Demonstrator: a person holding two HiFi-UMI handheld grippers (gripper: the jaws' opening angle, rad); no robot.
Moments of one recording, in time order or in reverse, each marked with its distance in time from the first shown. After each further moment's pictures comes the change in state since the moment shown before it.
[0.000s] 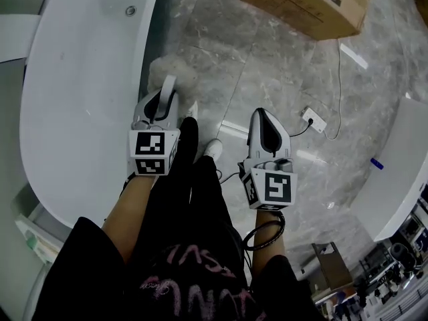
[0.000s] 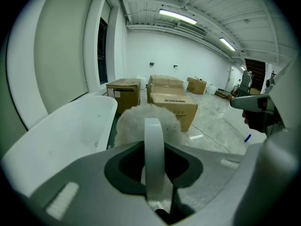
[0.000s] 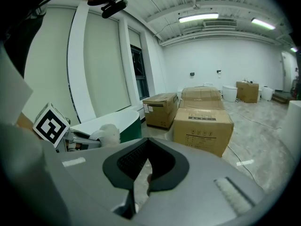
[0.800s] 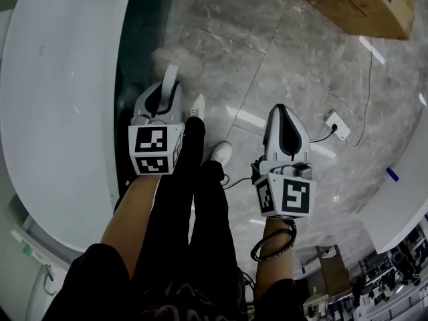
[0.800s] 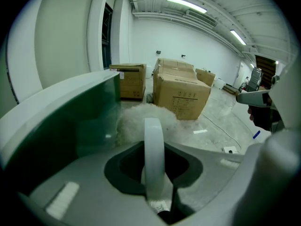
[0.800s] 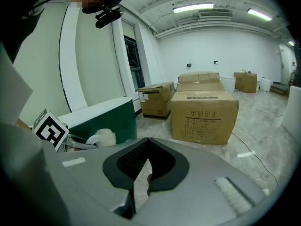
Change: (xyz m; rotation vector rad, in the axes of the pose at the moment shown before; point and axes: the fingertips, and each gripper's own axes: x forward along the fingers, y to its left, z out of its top) left arm 0.132 0.032 -0.113 -0.057 0.092 0.043; right arm 0.109 -0.036 -0.118 0.041 0.043 -0.008
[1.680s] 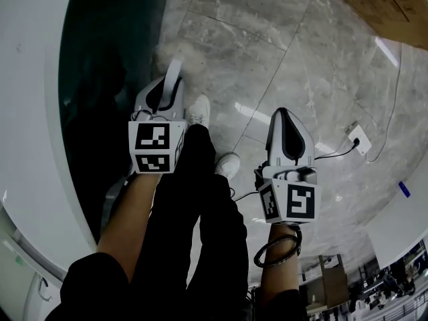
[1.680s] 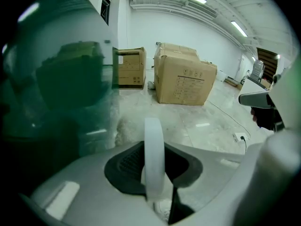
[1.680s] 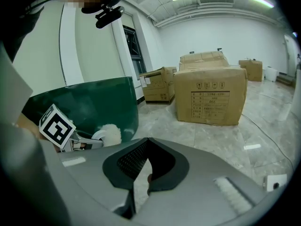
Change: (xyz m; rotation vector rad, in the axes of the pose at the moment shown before) left arm 0.116 0.028 -0.110 0.032 0.051 0.020; right arm 0.089 -0.008 -0.141 0.033 0.092 0.050
